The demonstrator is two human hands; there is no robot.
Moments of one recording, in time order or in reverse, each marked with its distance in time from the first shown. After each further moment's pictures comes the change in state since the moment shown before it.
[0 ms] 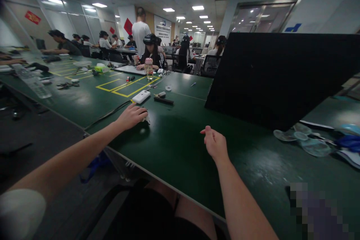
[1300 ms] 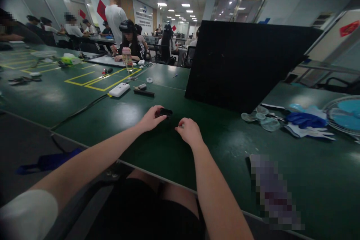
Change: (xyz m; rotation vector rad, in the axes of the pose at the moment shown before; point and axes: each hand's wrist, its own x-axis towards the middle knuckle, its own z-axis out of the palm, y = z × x) left_hand 0.084 0.157 0.090 -0.815 0.123 -0.230; right_hand -0.001 -0.008 0.004 -0.521 -0.126 0.009
